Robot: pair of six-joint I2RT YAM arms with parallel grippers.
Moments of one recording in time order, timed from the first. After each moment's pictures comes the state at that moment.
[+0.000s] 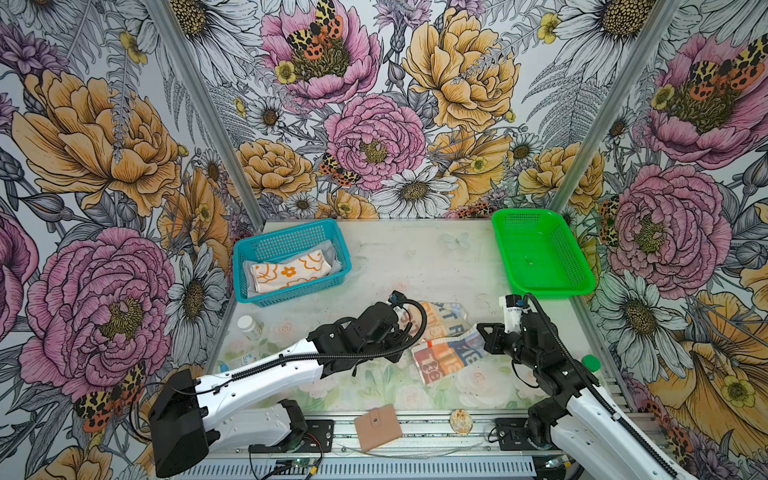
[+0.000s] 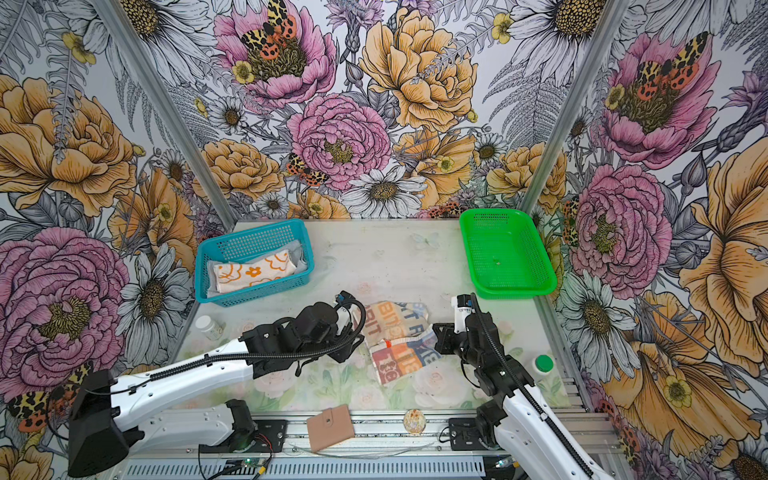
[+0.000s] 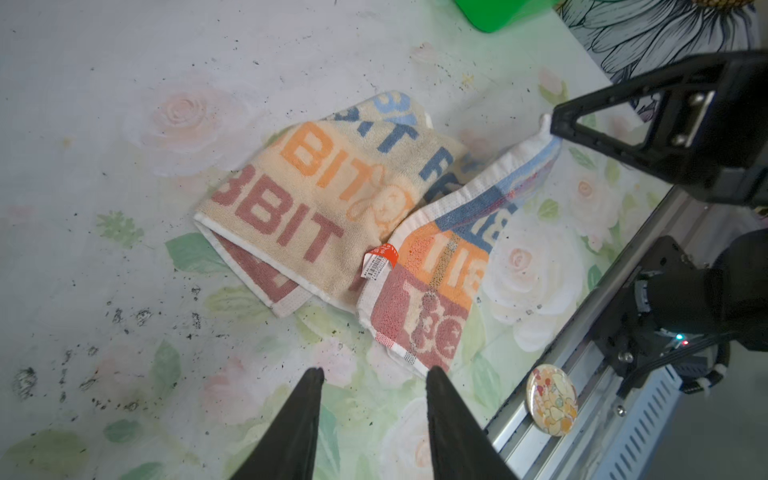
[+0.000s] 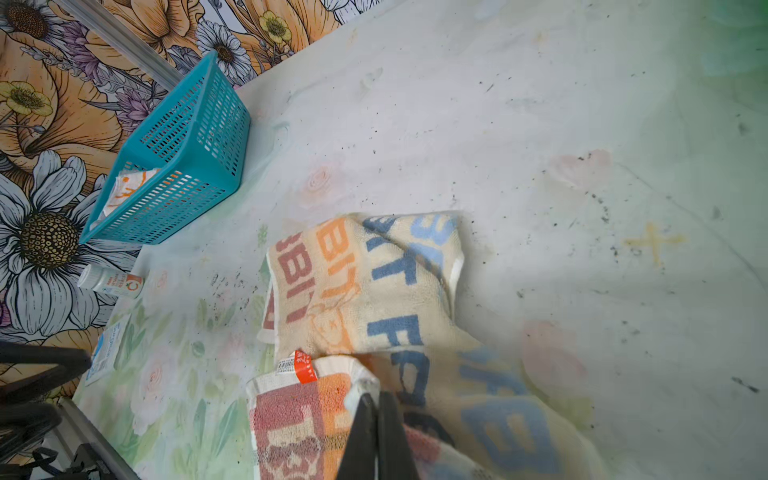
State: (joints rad) left arm -0.95 1.17 0.81 -0.41 -0.02 -0.47; right arm 0.35 0.62 0.37 -0.34 -0.23 0.50
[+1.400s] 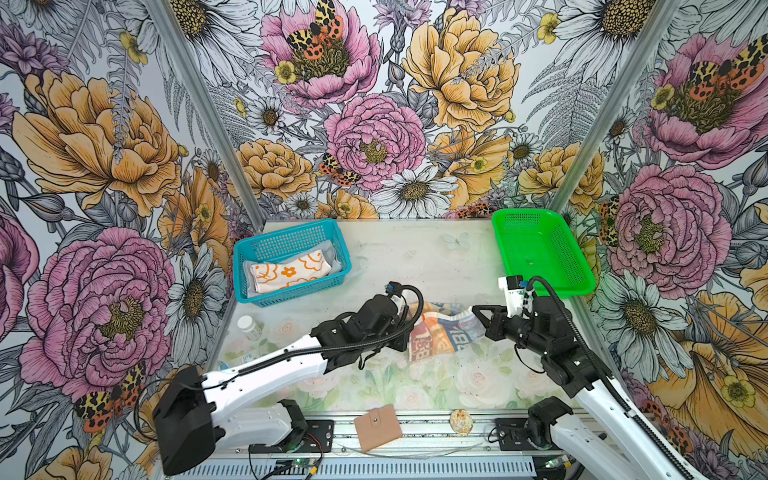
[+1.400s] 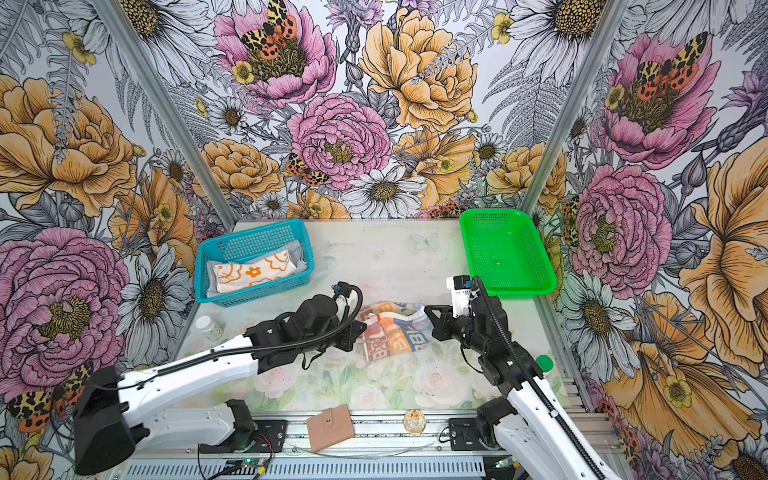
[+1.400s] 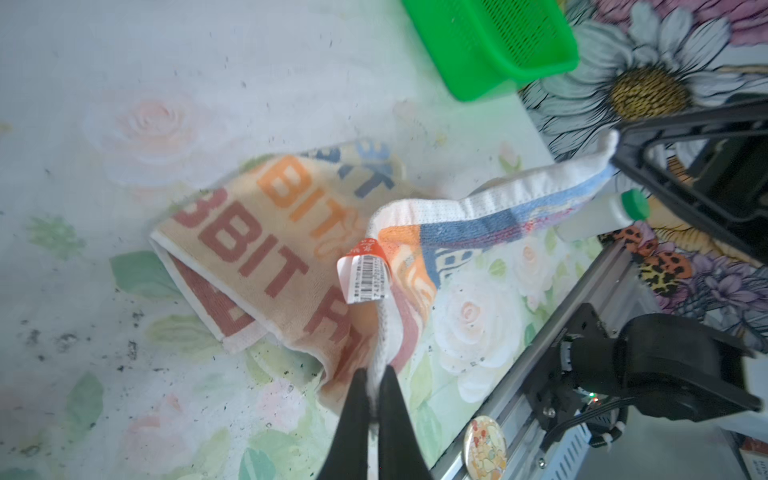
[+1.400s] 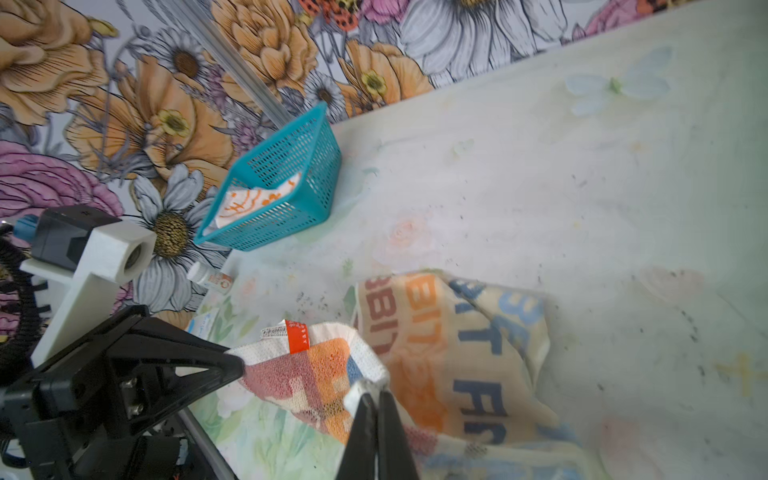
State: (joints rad) left arm -0.96 1.09 0.89 -0.37 -0.05 -0.56; right arm 0.35 0.66 0.66 -0.35 -0.39 0.43
